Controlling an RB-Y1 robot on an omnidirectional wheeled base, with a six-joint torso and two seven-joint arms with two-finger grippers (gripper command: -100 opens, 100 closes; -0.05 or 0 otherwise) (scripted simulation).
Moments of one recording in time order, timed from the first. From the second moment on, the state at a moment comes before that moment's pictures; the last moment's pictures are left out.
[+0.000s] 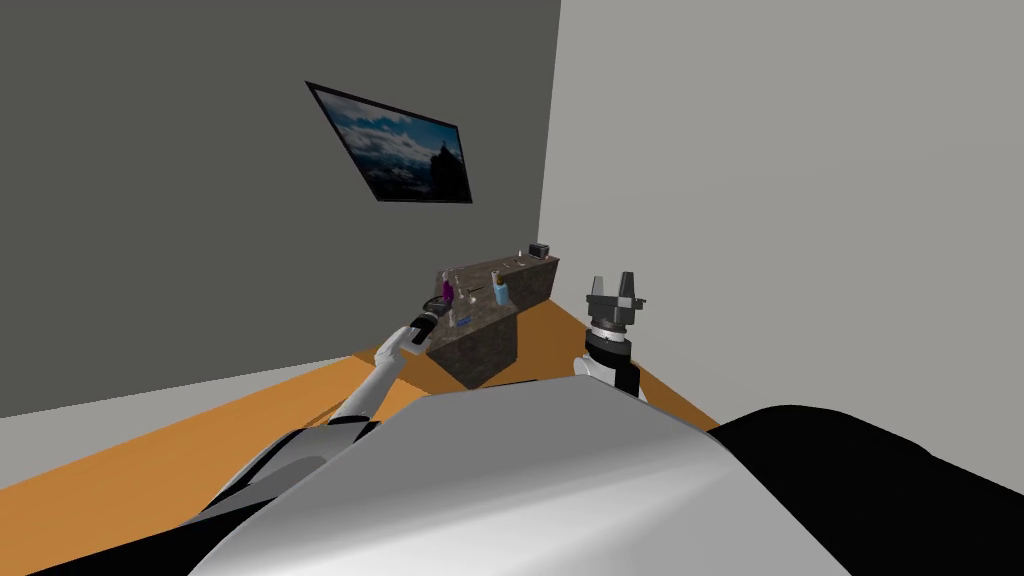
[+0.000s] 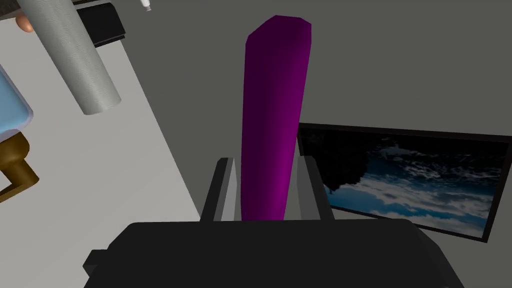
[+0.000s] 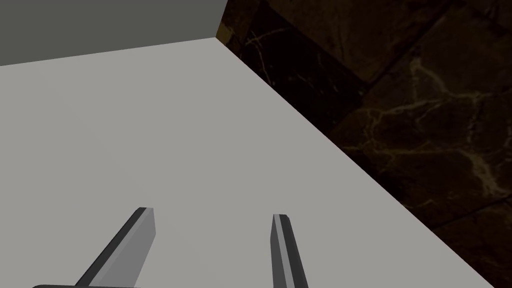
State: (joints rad) left arm -0.20 0.55 -0.03 -1.24 -0.66 -0.18 -0.51; right arm 0.54 0.02 0.00 -2.36 -0.12 -0.64 -0.04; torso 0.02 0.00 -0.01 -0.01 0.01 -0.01
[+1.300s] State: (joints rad) left arm -0.36 0.65 -0.14 -1.17 -0.62 -0.09 -0.27; right arm 0.54 0.02 0.00 -2.36 -0.12 -0.64 -0.04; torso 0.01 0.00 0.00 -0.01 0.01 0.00
